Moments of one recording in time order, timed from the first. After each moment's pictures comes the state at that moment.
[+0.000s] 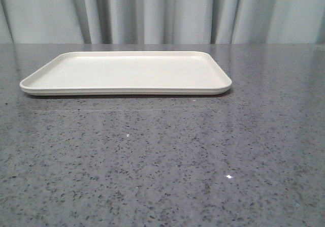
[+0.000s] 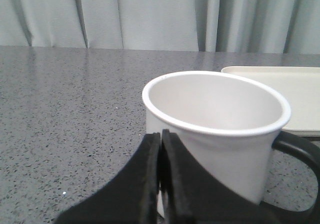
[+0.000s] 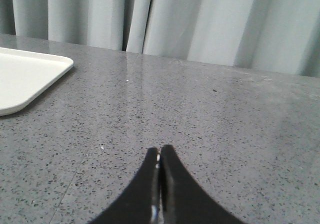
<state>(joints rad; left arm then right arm) 0.01 0.00 0.00 -0.02 0.14 -0.08 0.08 -0.01 0.03 -0.10 0.07 0.04</state>
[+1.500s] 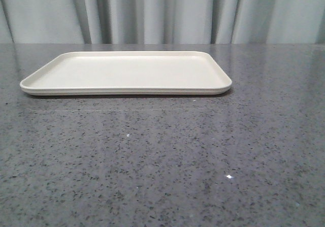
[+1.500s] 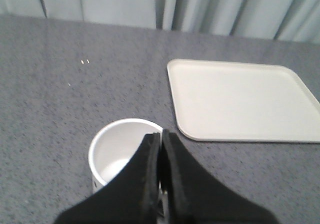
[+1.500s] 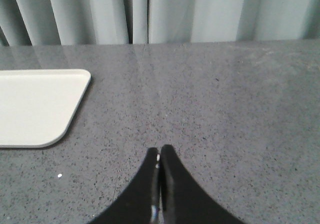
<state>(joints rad) 0.01 0.39 -0.85 -0.19 0.96 -0.08 0.08 0.22 -0.59 0.02 0.70 0.08</state>
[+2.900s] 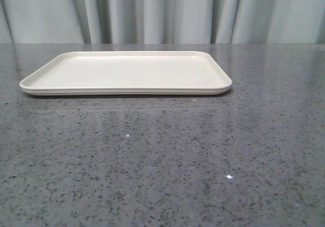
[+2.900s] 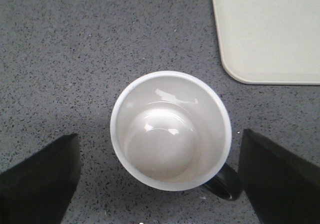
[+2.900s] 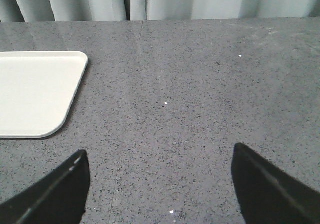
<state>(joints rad) 0.02 0.78 -0.93 -0.09 1.06 -0.07 0.08 0.35 -0.70 0.03 0.77 0.08</state>
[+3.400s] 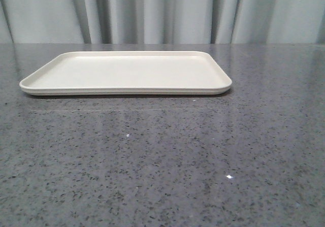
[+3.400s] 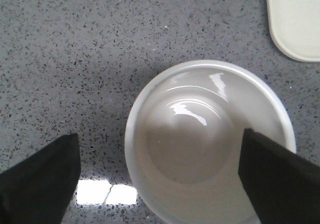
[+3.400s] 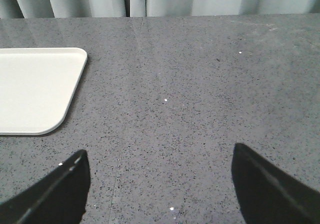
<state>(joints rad) 0.02 0.98 -0.93 -0.03 1.04 -0.08 0.08 0.35 -0.70 0.03 0.78 0.08</state>
